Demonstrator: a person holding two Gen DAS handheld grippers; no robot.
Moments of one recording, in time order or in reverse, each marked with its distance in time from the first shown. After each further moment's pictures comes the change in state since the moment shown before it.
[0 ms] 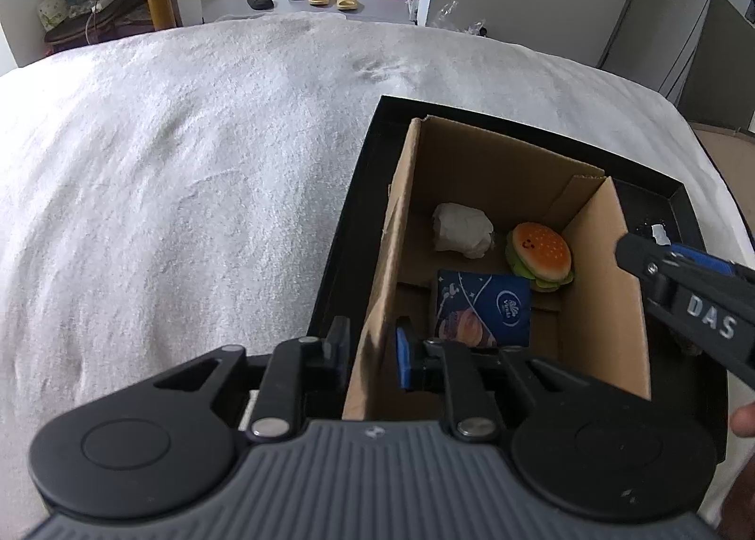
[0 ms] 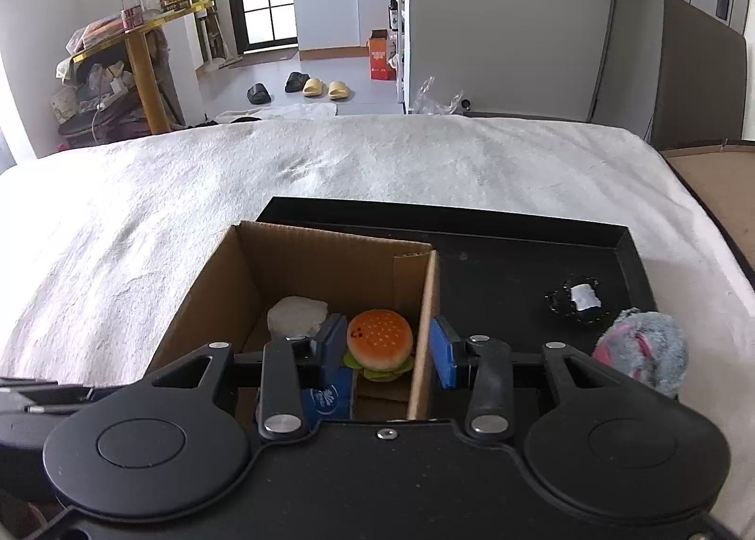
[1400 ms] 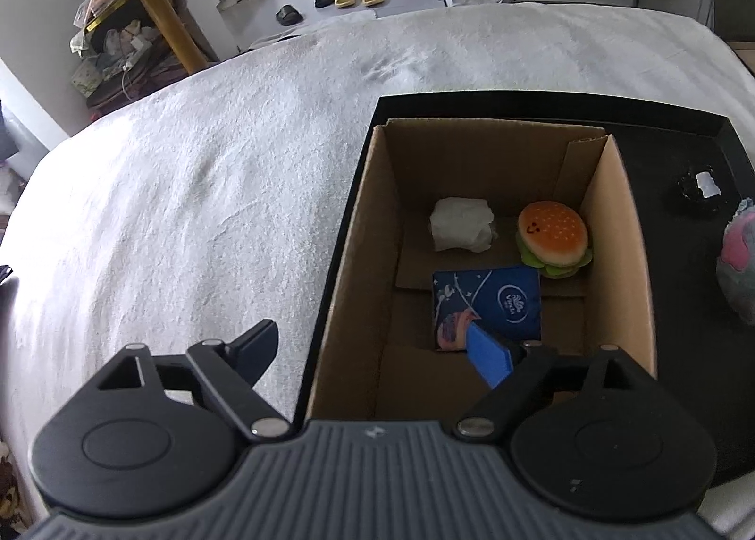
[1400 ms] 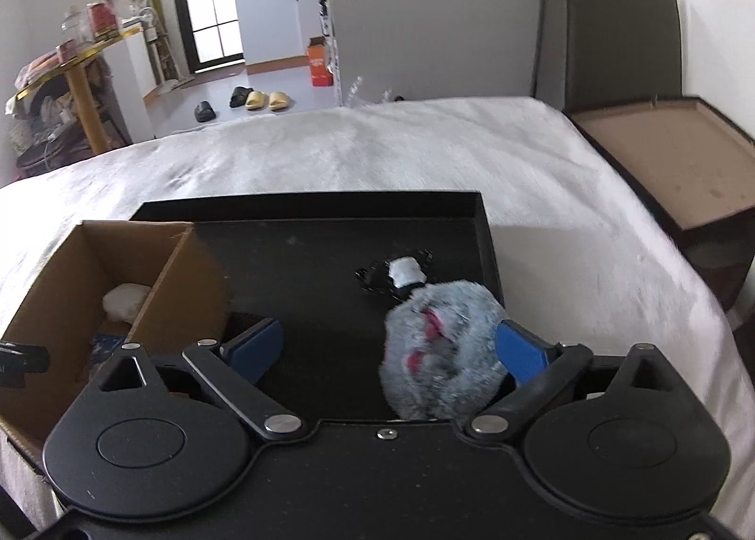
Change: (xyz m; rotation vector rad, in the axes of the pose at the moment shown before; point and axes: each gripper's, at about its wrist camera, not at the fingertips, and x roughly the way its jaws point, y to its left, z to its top) left arm 0.009 -0.077 0.010 0.163 0.037 0.273; right arm 0.007 -0.153 -0.032 0.092 -0.016 -0.048
